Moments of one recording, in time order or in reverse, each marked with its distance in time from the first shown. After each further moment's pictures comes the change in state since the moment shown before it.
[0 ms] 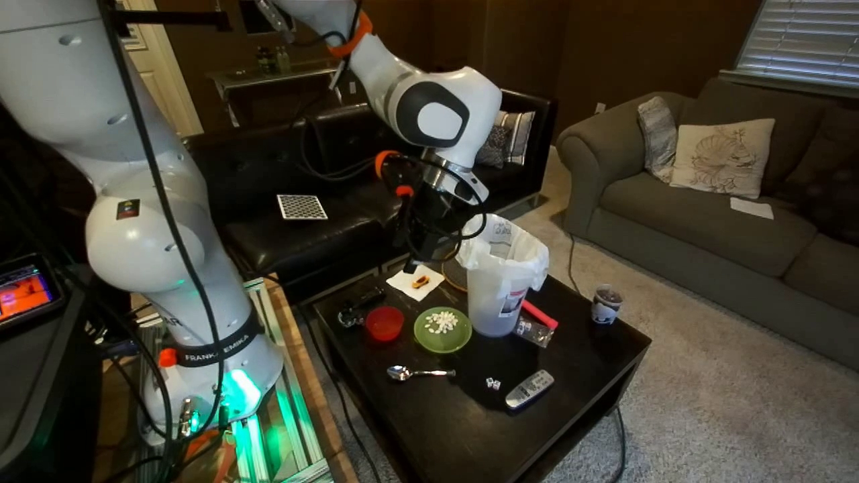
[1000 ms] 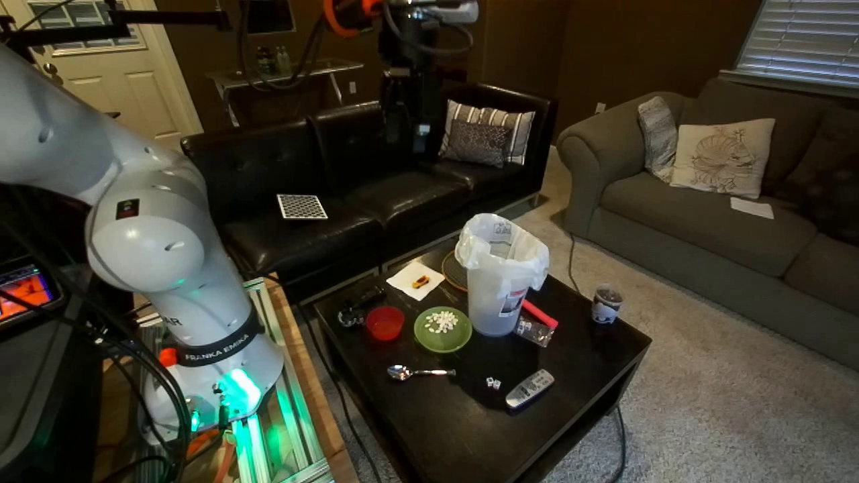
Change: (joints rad) arm 0.004 -0.459 0.079 0.179 -0.173 -0.392 -0.067
